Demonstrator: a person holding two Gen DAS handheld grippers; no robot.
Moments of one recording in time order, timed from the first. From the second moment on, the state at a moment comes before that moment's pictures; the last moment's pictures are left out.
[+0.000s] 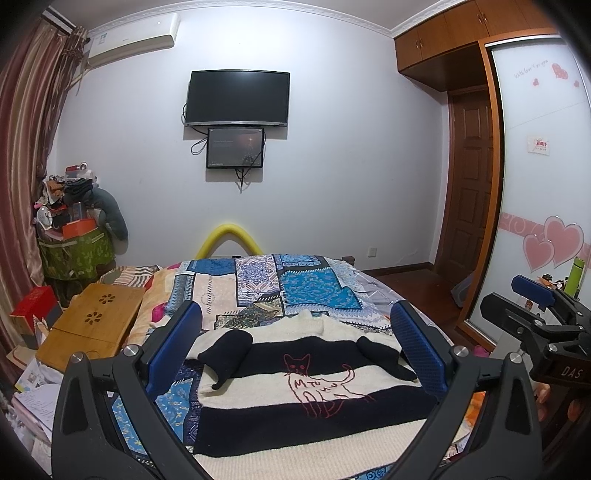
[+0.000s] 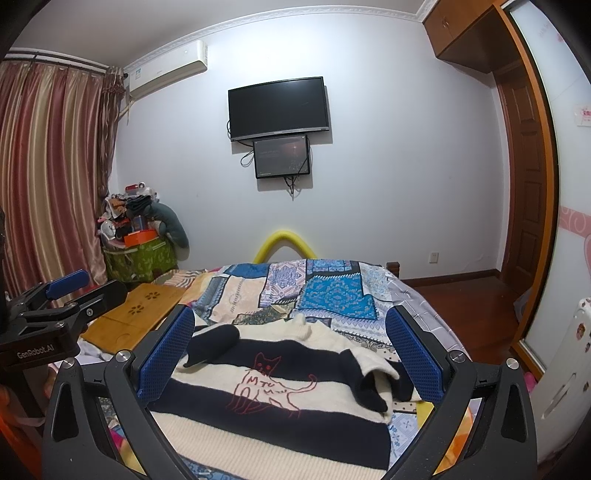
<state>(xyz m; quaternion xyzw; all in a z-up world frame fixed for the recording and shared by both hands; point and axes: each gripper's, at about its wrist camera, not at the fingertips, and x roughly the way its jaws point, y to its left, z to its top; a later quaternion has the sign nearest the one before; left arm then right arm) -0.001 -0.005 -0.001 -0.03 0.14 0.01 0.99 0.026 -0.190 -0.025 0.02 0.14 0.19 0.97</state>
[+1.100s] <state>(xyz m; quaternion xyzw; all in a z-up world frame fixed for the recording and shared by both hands) 0.116 0.092 -0.053 -0.05 0.23 0.11 0.97 0.160 -0.207 -0.083 -0.01 0.25 0.13 0.96</state>
